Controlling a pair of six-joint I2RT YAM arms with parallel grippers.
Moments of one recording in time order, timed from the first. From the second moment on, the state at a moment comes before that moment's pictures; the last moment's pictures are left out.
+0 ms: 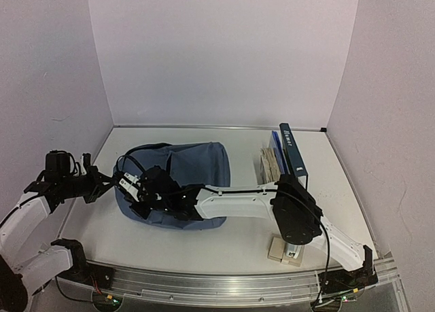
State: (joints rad) left arm 0.03 0.76 0.50 -0.39 0.61 -0.73; right arm 1.25 2.58 2.18 0.02 0.05 -0.15
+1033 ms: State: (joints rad) left arm 0.02 0.89 0.57 -0.41 0.25 -0.69; right arm 1.45 2.15 1.59 0.09 0.15 -0.08
